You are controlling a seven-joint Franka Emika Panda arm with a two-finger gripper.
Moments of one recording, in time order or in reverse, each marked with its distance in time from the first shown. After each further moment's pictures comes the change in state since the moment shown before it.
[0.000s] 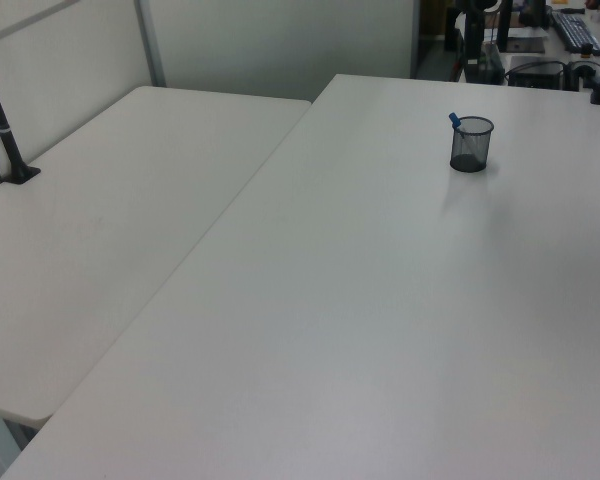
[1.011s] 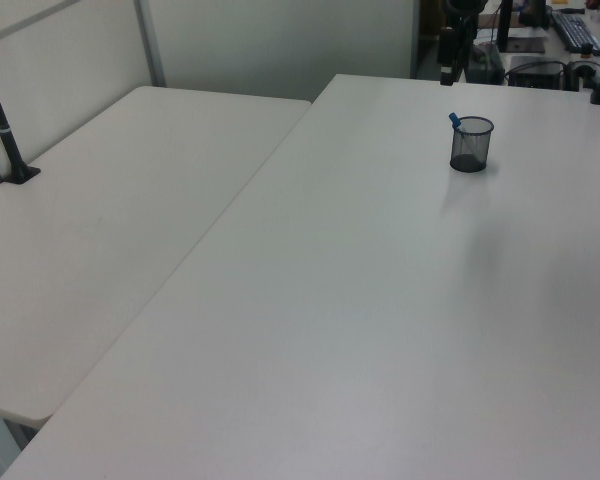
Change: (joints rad) arm 0.103 -0.018 0.012 0.005 0.145 0.000 0.332
